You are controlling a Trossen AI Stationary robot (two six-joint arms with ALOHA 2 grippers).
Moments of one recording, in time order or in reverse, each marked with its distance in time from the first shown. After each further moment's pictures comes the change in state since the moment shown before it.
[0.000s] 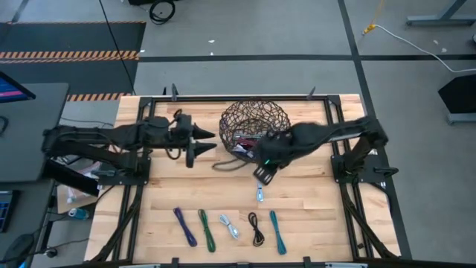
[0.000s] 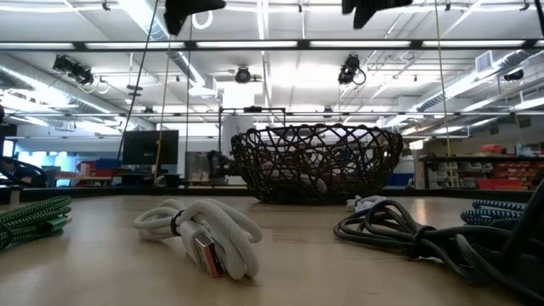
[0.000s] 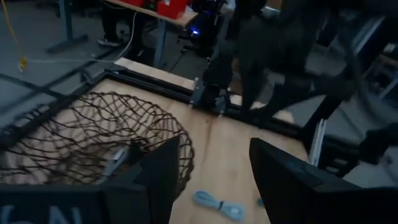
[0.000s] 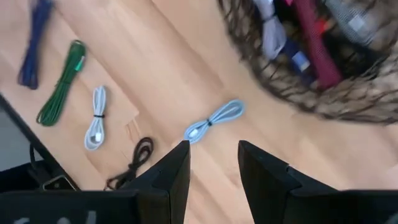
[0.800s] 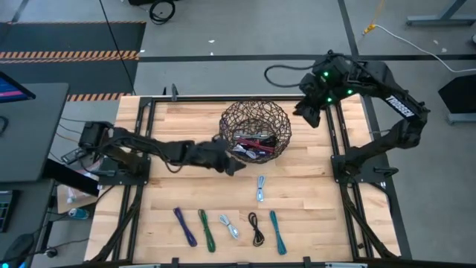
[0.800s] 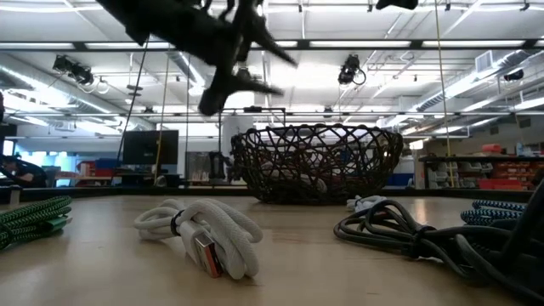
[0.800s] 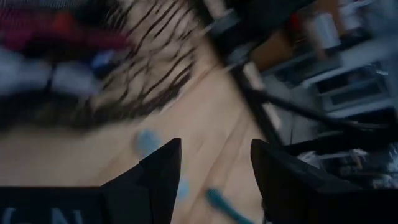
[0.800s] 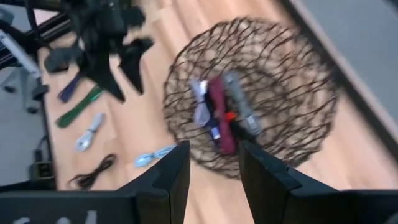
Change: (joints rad) left arm -0.080 0.549 0.000 0.355 0.003 -0.746; right arm -0.583 -0.422 0.000 -0.054 -0.291 -0.789
